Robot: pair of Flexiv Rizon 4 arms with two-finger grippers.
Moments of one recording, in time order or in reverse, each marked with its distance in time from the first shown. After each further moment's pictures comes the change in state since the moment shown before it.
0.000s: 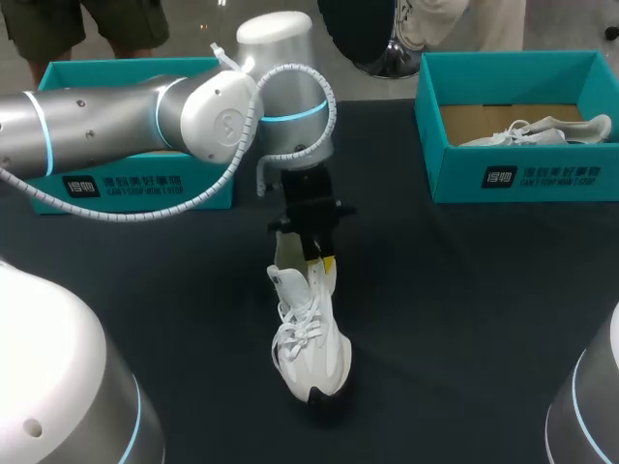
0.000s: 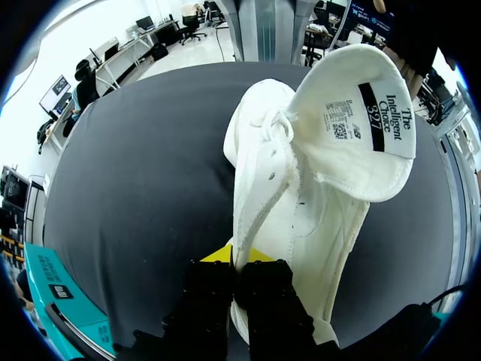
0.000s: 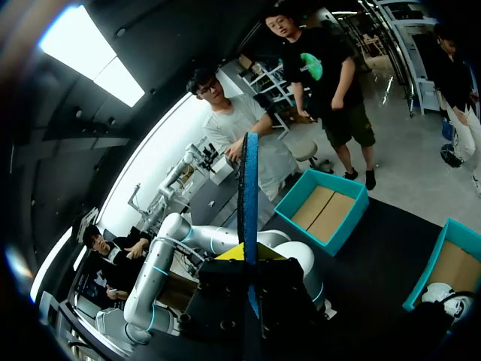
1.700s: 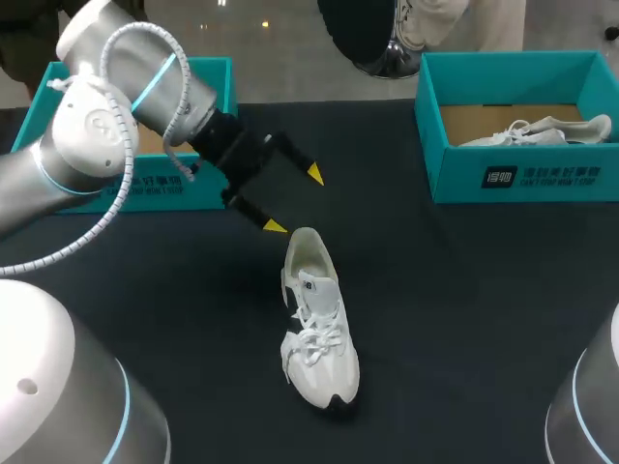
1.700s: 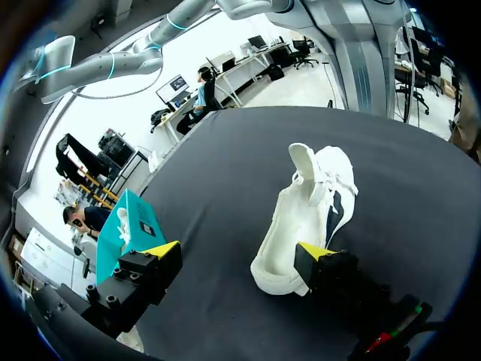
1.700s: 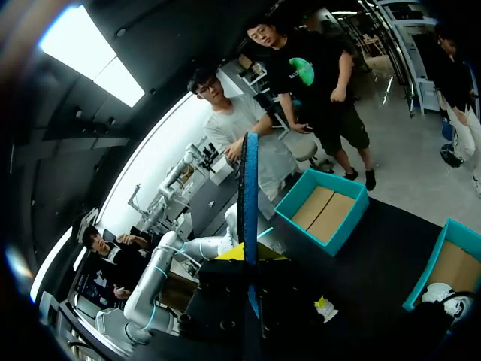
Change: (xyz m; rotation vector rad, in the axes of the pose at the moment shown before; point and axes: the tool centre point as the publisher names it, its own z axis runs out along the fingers) left arm 0.016 0.007 -0.117 0.137 -0.654 -0.322; right arm 0.000 0.000 0.000 0.001 0.000 0.000
